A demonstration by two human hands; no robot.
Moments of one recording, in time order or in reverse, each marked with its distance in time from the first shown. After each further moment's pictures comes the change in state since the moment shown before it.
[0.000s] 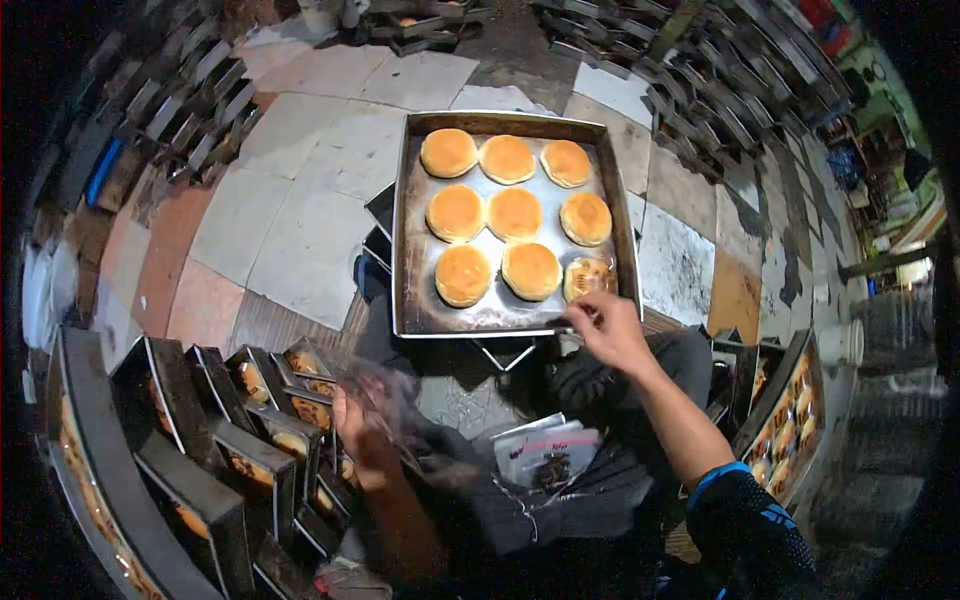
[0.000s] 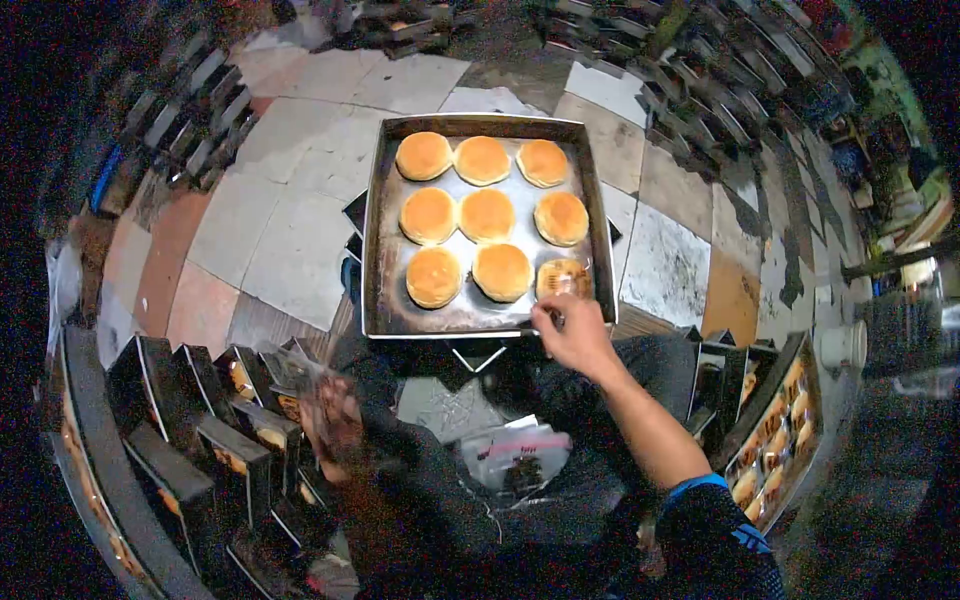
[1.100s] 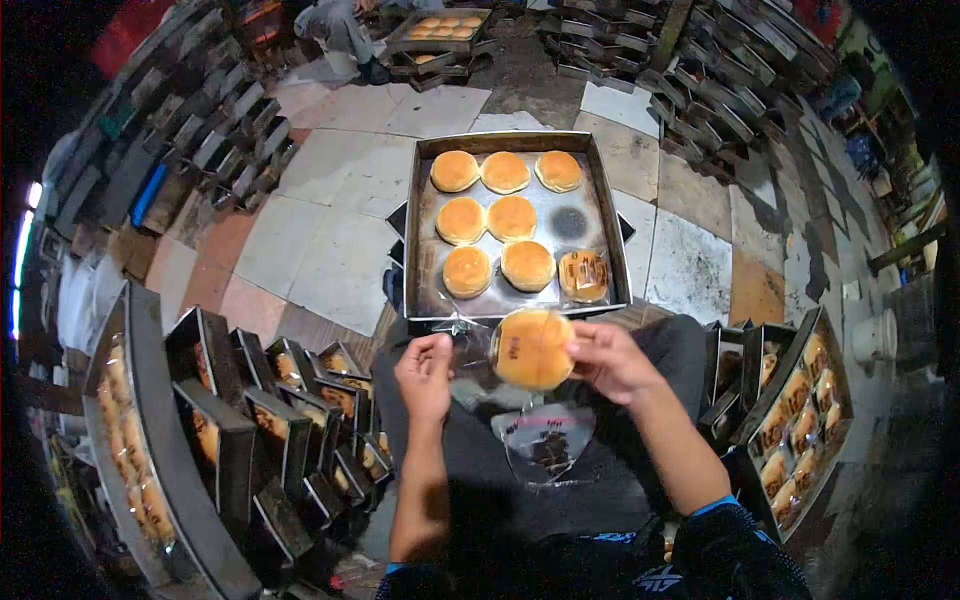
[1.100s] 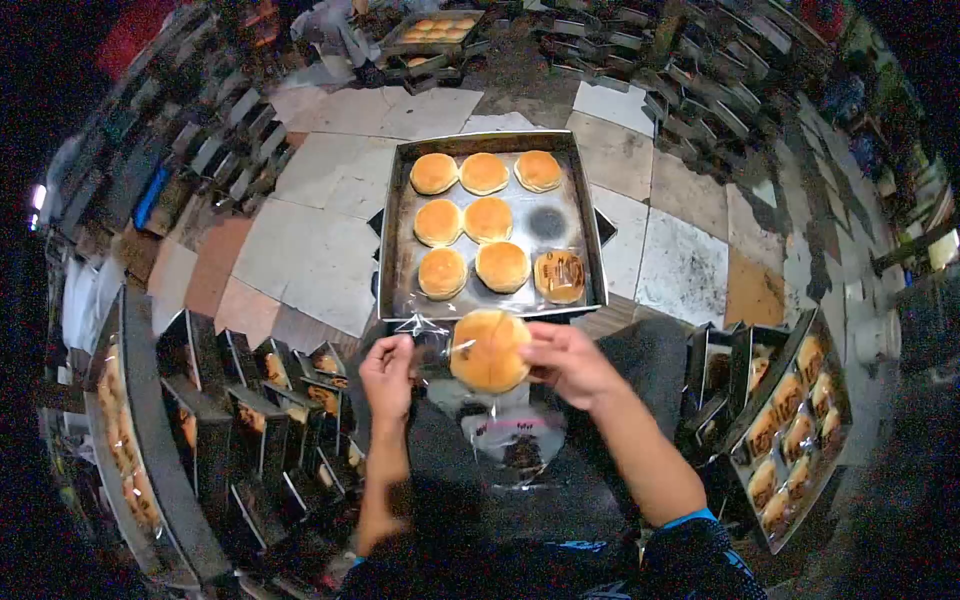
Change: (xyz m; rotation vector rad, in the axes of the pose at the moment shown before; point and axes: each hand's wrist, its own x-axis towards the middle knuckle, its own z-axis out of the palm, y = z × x) left_hand -0.041 -0.022 0.092 0.566 -0.178 0.070; right_hand -0.088 -0.033 -0.038 1.373 -0.477 0.364
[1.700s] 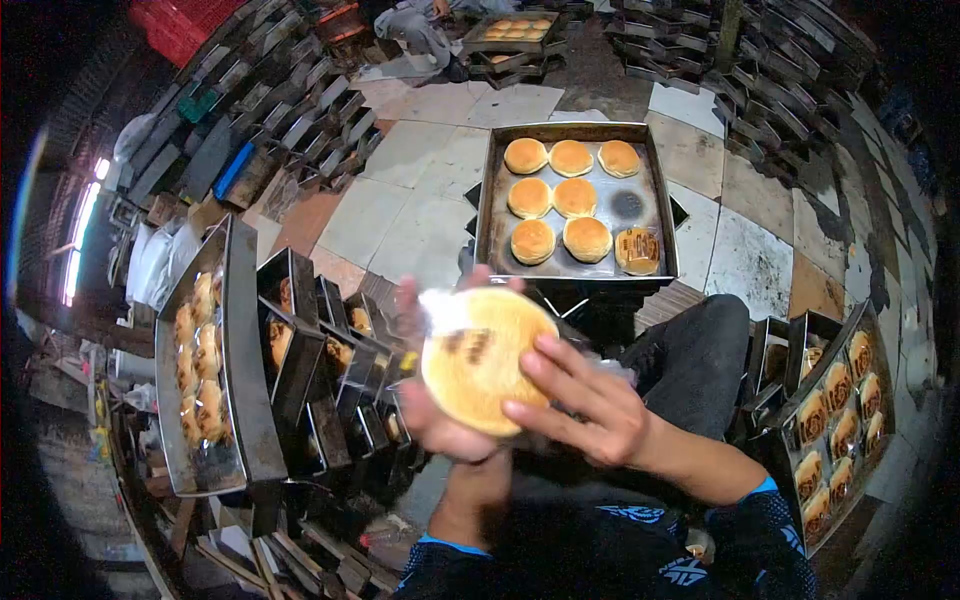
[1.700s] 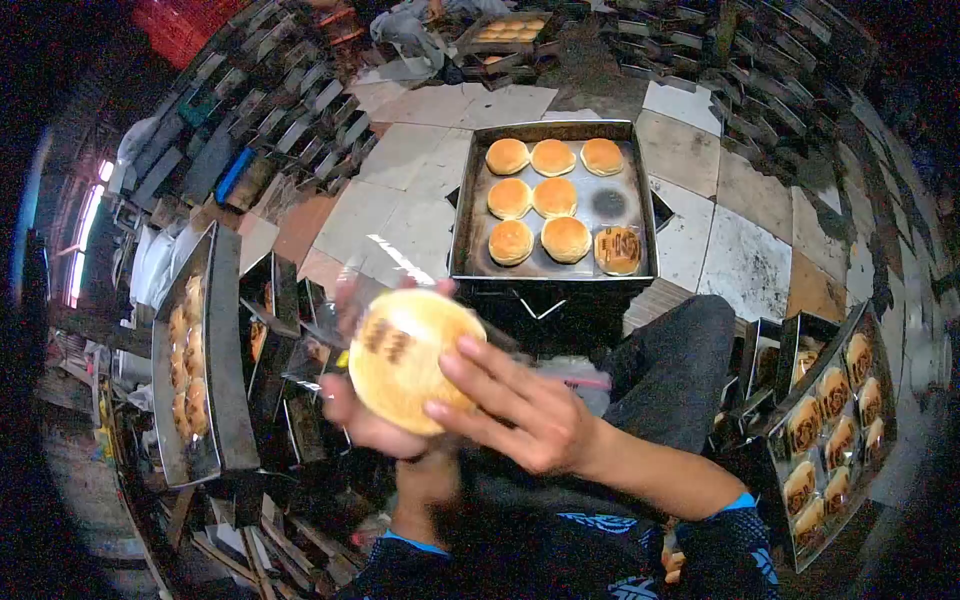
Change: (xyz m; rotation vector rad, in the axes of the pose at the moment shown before) left_hand -0.139 0.154 0.050 -0.877 -0.346 0.410; right_hand -0.095 0.001 0.119 -1.243 -0.195 -1.470
